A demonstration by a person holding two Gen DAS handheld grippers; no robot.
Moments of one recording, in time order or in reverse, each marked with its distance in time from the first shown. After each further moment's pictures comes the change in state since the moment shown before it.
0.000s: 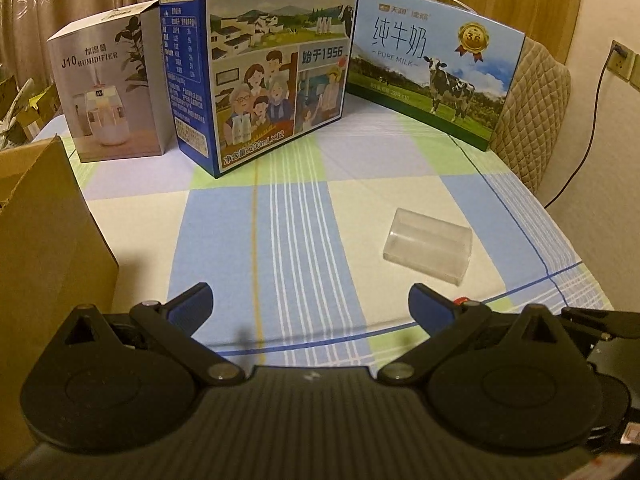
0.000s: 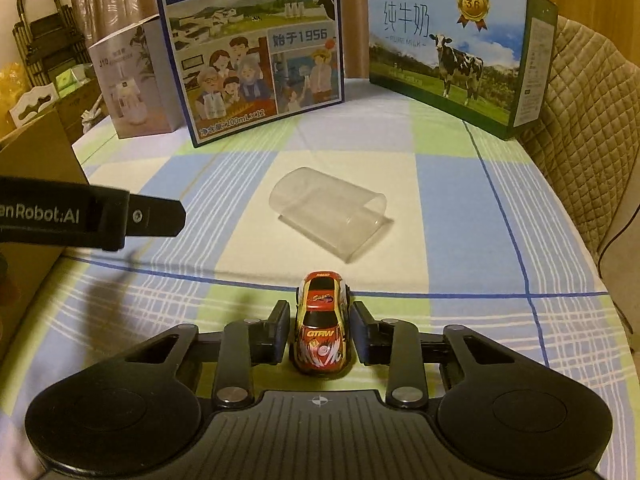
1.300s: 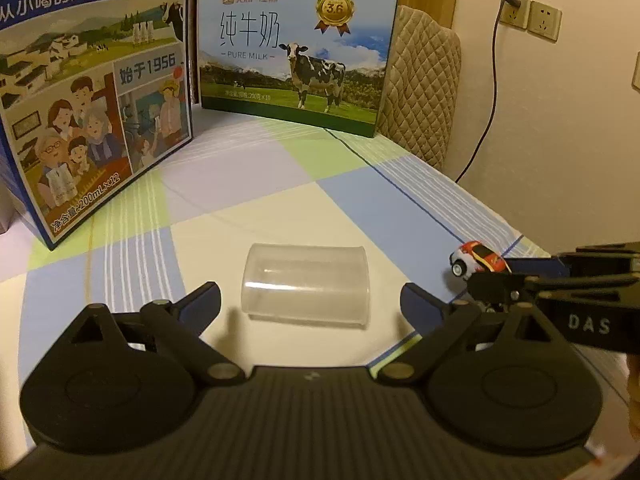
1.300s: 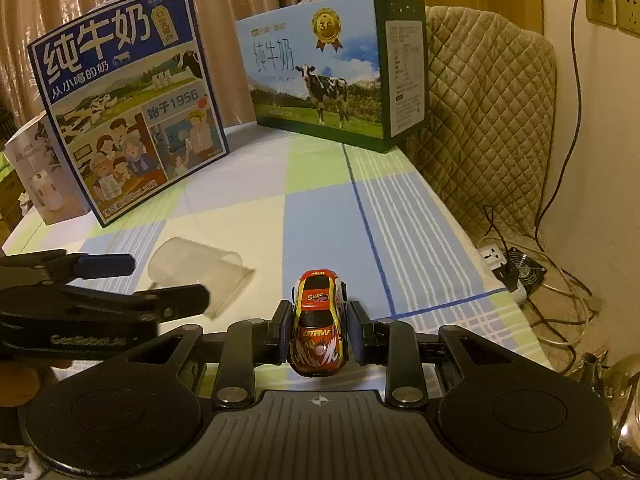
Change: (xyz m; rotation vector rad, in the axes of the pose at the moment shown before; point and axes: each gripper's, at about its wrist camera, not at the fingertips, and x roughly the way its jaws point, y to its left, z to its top) left arm 0.069 -0.065 0.013 0.248 -0.055 -0.284; right arm -0.029 -0.075 0.011 0.217 -0.100 -0.142
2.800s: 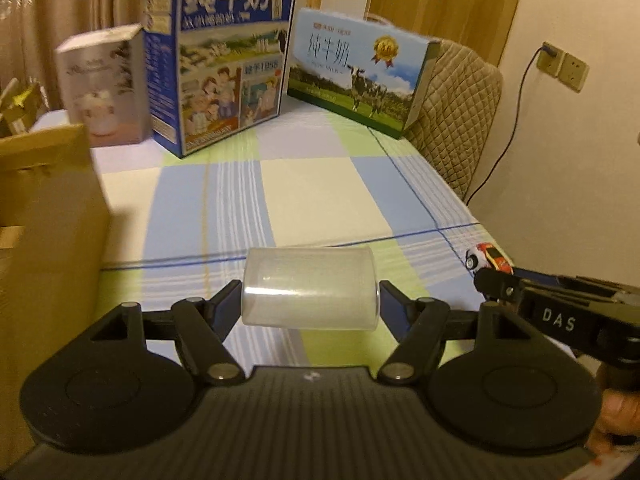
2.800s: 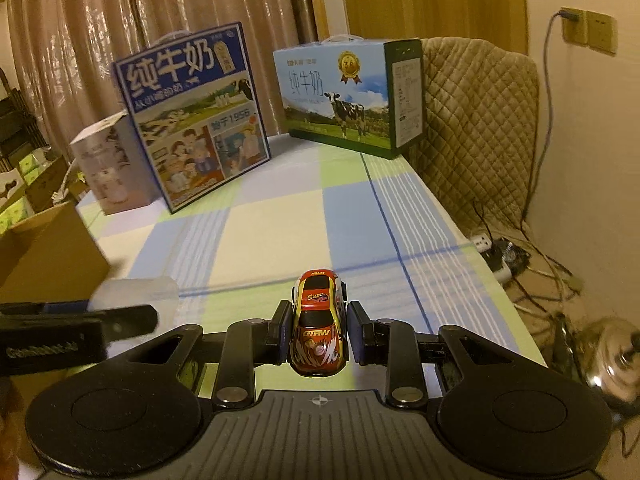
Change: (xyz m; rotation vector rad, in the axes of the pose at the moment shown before) left arm -0.204 -0.049 -0.048 -0.236 0.030 0.169; right arm -0.147 0.040 -0.039 0.004 -0.018 0.025
